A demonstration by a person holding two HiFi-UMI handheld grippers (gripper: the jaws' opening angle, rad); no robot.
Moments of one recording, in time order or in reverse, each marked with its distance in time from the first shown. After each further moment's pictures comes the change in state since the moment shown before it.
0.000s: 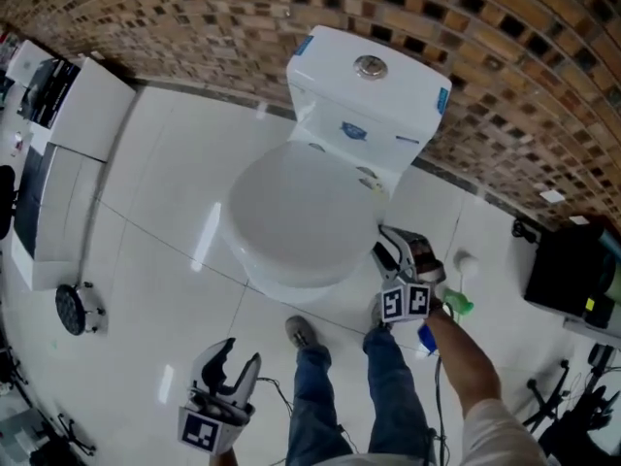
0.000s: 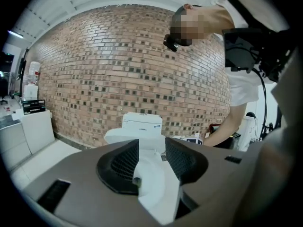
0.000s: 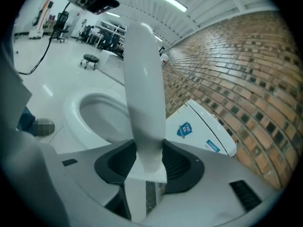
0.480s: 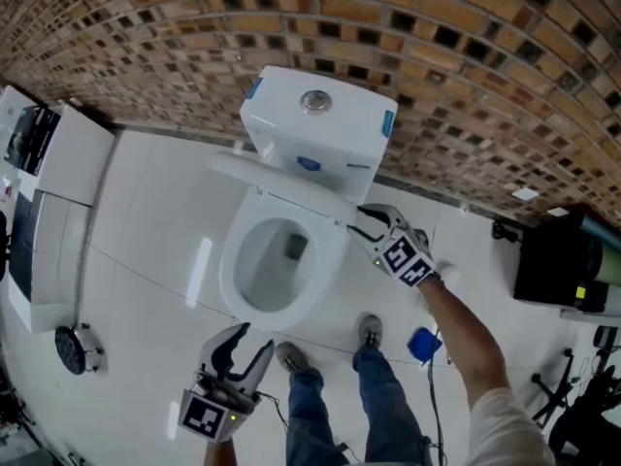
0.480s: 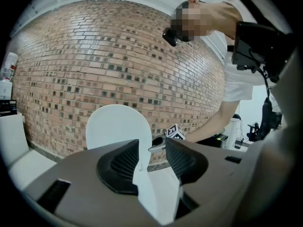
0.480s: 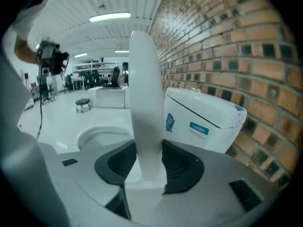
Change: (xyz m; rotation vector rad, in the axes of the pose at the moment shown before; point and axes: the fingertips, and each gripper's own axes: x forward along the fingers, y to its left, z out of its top) left arm 0.100 -0.038 0.046 0.045 -0.060 -0.209; right arm 0.019 -0.108 -0.014 0.521 -0.088 0.245
